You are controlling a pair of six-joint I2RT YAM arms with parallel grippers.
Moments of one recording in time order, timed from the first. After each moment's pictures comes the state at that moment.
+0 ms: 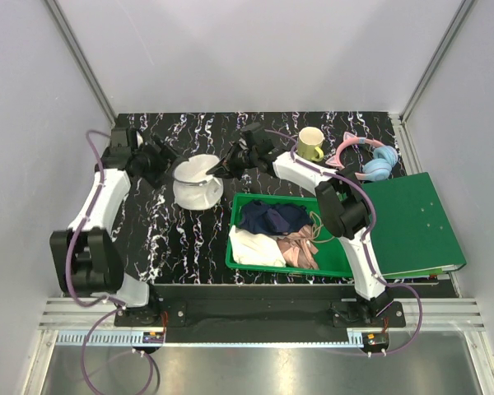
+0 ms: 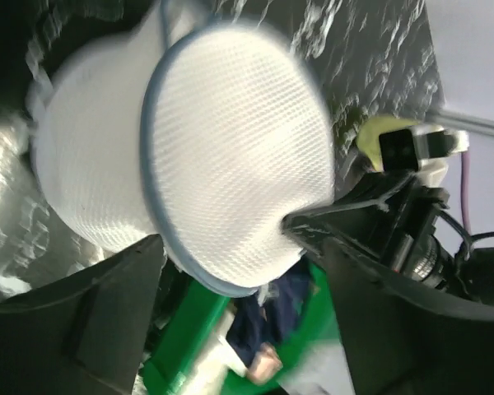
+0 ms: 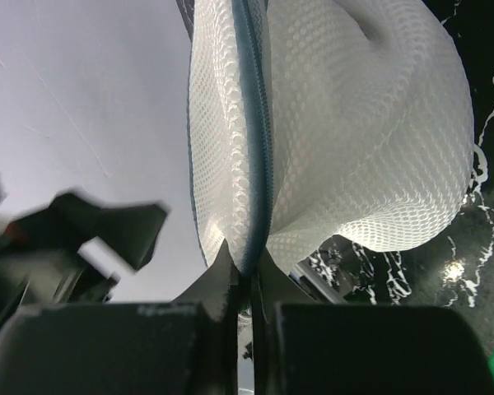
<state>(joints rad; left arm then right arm) 0.07 1.49 1.16 -0.51 0.44 -0.86 0.64 2.27 1.81 -0.15 -0.58 1.30</state>
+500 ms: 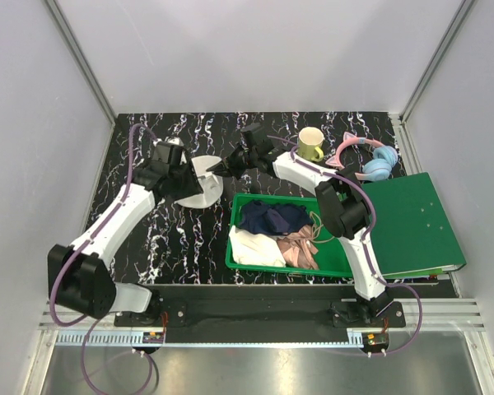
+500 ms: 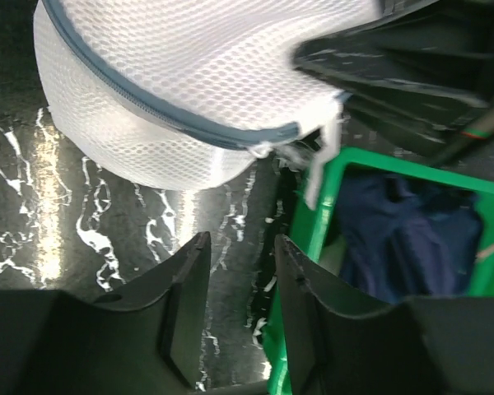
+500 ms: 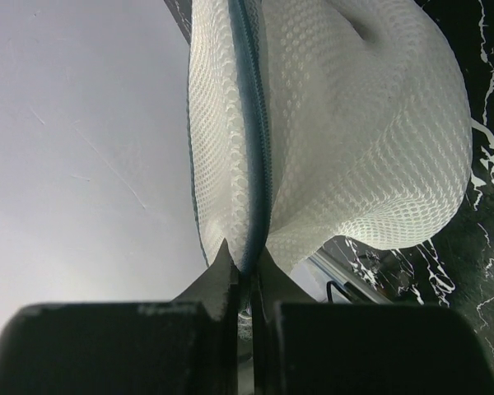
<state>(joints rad) -0.30 1.31 1.10 -0.65 0.03 -0.58 0.64 2.27 1.81 -0.17 -0.53 1.50</state>
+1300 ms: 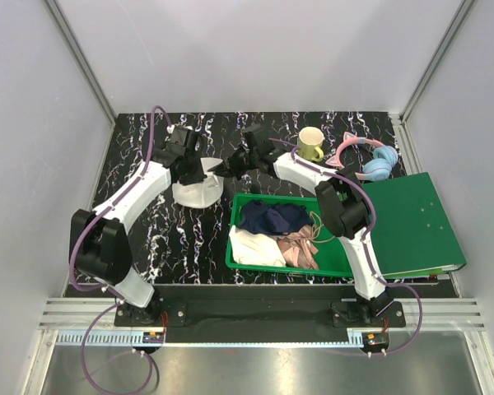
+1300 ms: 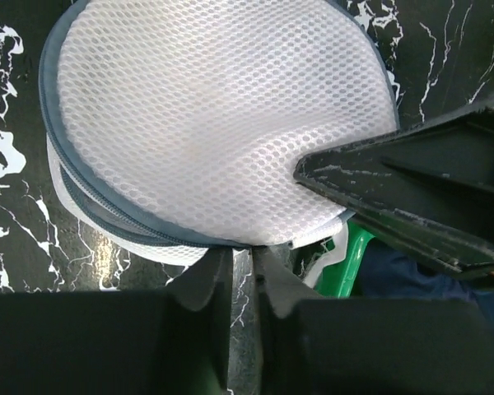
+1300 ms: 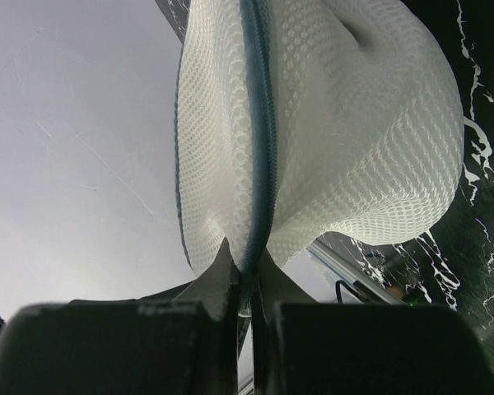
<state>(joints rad) -0.33 1.58 1.29 -0.65 -0.10 -0.52 0.63 2.27 1.80 -0.17 -0.53 1.55</state>
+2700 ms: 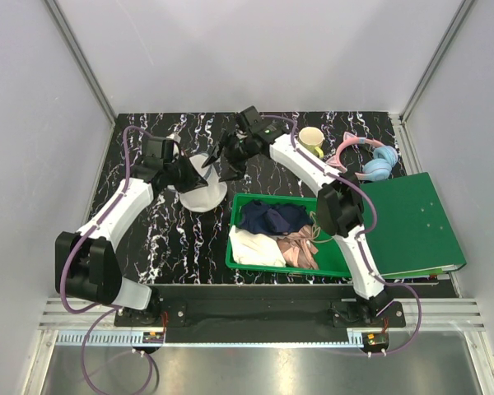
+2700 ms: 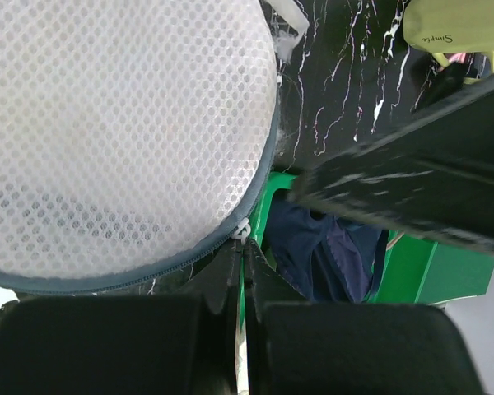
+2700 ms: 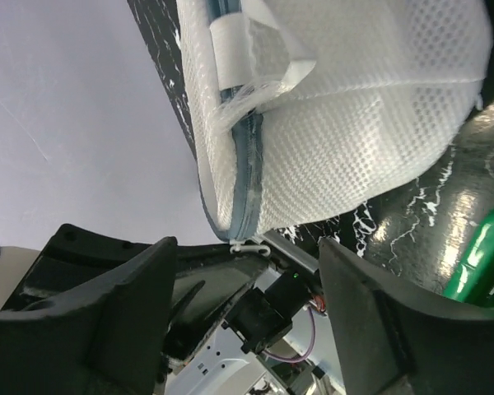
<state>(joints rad) -0.21 1.42 1.09 -0.47 0.30 -0.68 0.64 2.33 2.23 -0.75 -0.54 1.10</state>
